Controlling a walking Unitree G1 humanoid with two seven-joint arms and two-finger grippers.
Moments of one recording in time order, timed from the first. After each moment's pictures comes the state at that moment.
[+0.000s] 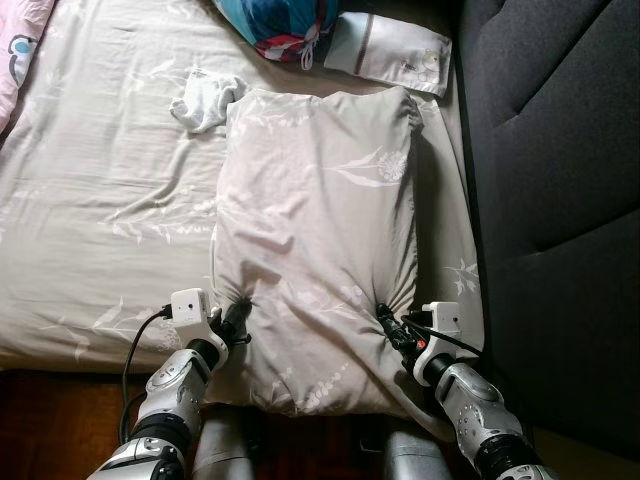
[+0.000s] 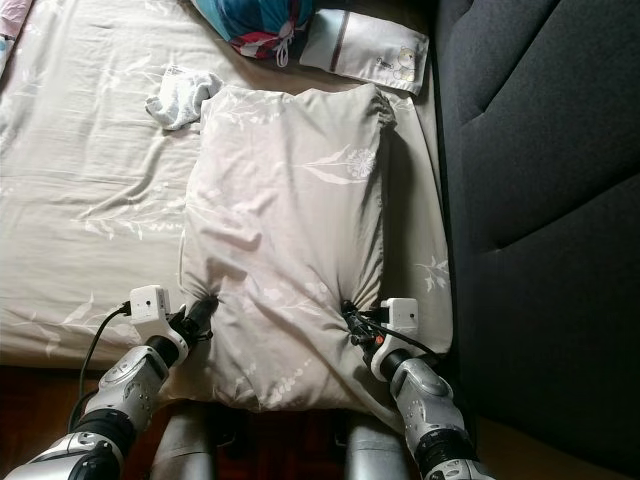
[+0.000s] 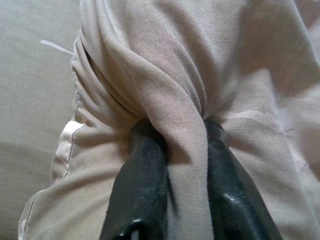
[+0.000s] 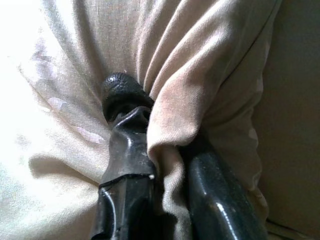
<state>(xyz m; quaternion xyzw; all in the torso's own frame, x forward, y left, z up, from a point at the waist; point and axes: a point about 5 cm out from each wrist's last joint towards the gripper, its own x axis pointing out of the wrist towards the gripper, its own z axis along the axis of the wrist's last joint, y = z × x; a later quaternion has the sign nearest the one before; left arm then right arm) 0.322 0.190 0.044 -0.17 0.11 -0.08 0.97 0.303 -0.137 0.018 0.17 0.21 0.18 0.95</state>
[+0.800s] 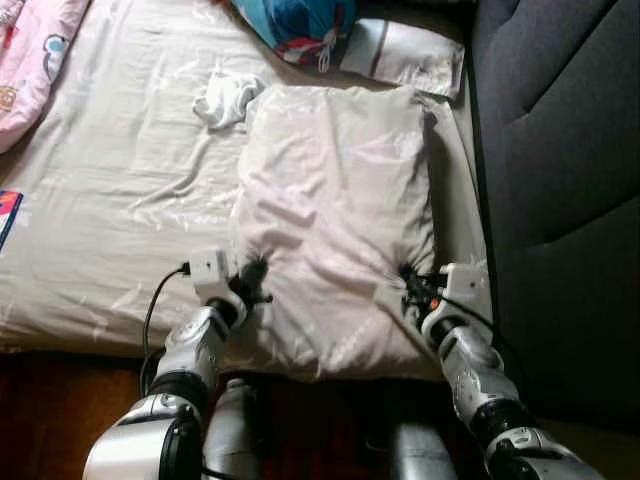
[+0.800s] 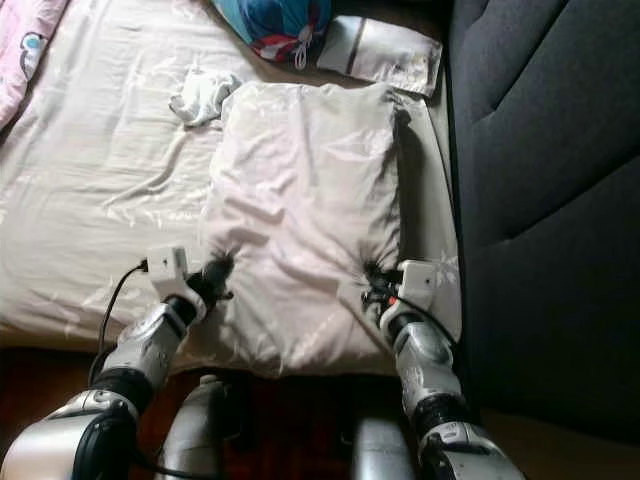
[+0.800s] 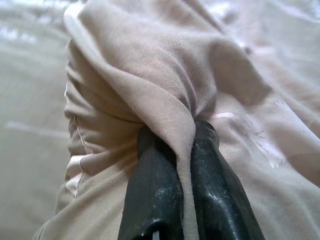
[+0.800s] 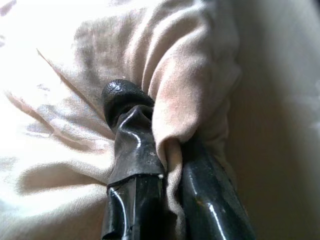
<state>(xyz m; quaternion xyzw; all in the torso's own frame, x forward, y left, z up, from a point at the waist) 0.366 0.164 0.103 -0.17 0.04 -0.13 0.98 0.347 -0.159 0.070 0.13 0.09 0.06 0.99</state>
